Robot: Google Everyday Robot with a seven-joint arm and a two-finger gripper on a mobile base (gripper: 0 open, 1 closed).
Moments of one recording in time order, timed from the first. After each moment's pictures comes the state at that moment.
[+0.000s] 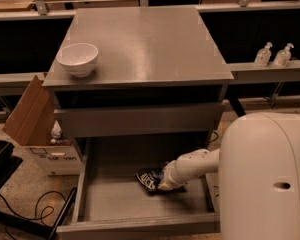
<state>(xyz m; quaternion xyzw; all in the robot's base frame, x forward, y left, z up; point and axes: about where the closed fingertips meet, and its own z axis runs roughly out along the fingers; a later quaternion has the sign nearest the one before) 0.569 -0.064 0.380 -0.60 0.77 0.06 0.21</state>
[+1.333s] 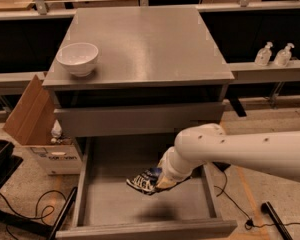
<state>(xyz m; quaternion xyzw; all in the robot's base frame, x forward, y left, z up) 0.491 -0.044 0.552 -0.67 0.71 0.08 0.17</state>
